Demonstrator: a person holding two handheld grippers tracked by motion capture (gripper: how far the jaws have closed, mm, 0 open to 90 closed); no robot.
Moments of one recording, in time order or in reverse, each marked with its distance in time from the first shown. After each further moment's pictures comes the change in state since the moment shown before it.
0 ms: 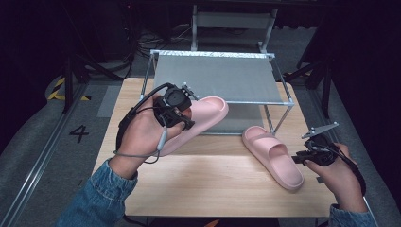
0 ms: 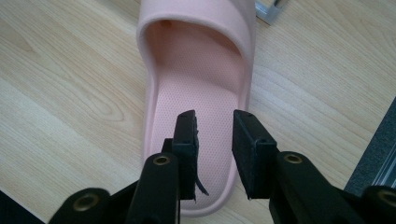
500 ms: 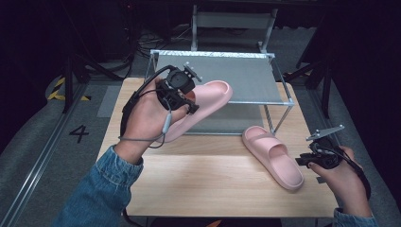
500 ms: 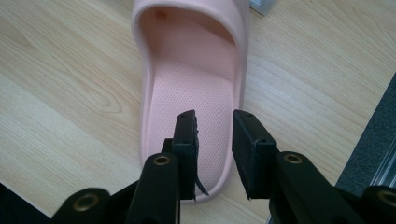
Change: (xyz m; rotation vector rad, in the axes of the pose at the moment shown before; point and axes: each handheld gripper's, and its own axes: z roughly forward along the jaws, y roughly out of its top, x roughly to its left) left arm 0.014 0.027 -0.012 -0.064 0.028 -0.030; right arm -0.002 -0.011 -0.006 -0.007 -0.006 0.020
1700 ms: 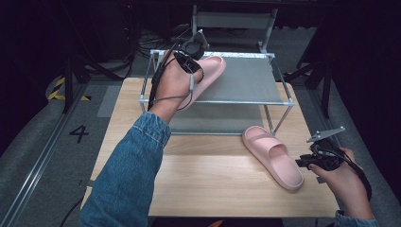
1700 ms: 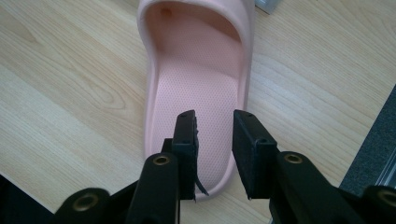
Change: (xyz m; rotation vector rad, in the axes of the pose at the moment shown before) left arm 0.071 0.071 0.062 0.019 0.154 -0.233; right arm 0.001 -0.004 0.000 -0.006 0.010 -0.011
